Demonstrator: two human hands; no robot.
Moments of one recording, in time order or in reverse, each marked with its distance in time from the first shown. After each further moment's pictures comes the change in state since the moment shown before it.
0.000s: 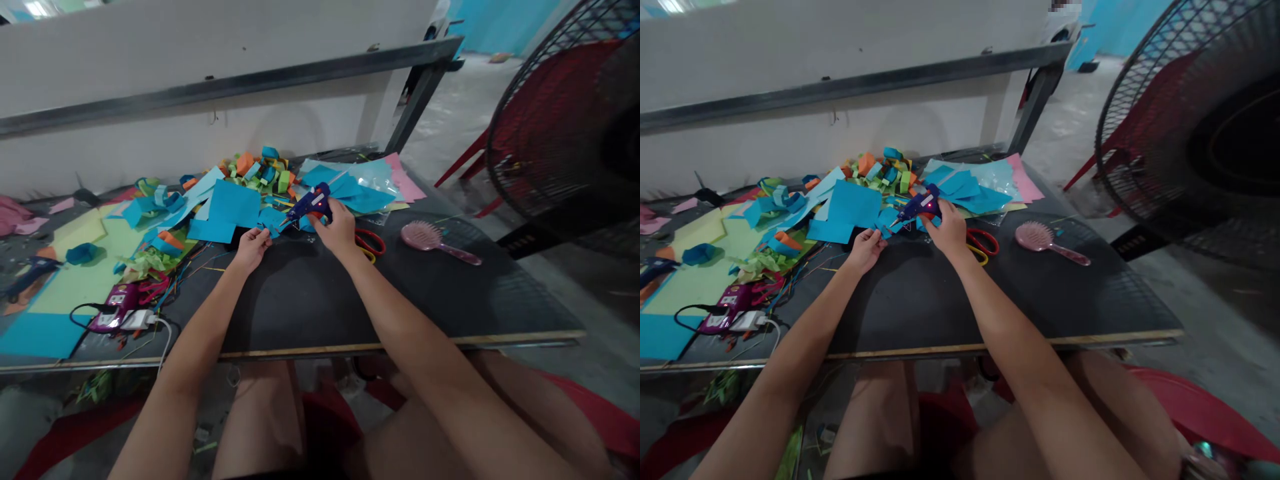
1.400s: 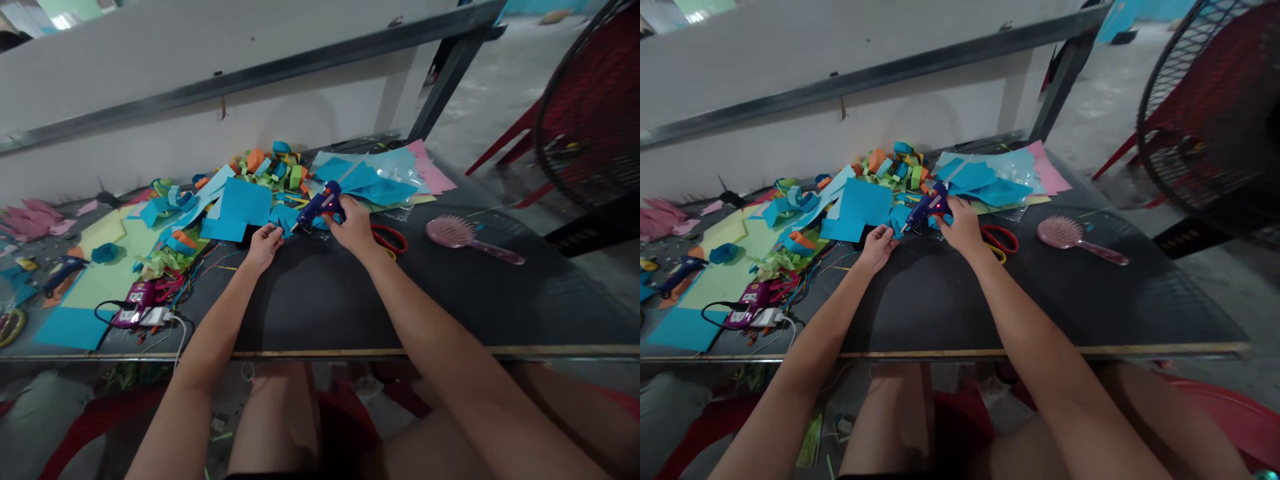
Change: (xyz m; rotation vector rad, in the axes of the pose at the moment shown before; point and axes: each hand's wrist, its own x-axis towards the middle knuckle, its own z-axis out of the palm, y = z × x) left_hand -0.006 0.004 0.008 0.029 0.055 -0.027; right_hand 0.000 0.014 0.006 0.062 -0.090 -0.065
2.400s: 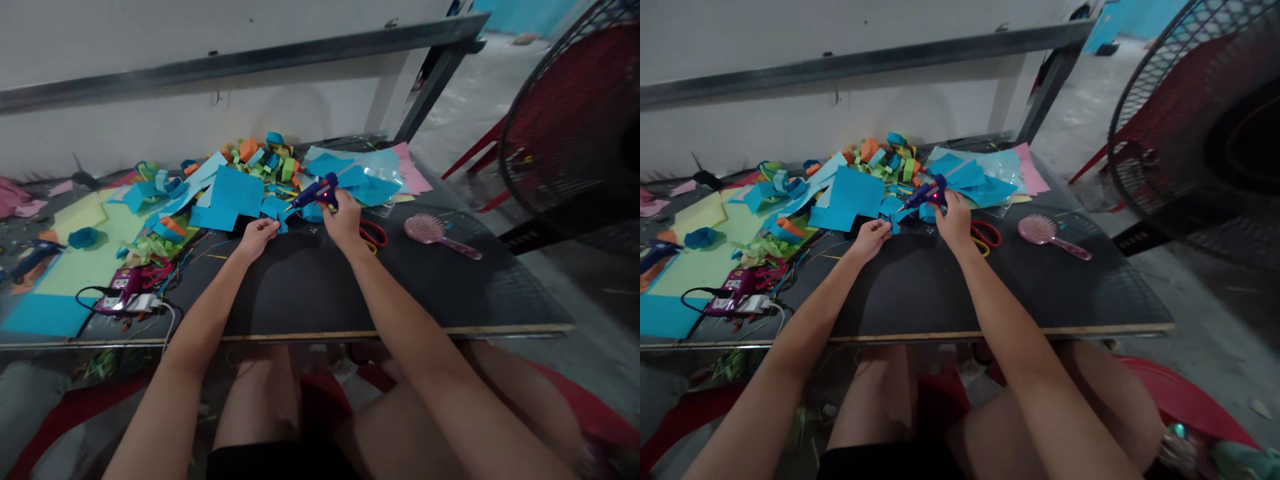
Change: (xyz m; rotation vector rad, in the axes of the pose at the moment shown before) left_hand 0.003 -0.007 -0.004 0.160 -0.130 -0.001; right_hand 0.001 0.006 -0.006 -0.120 0.079 0.089
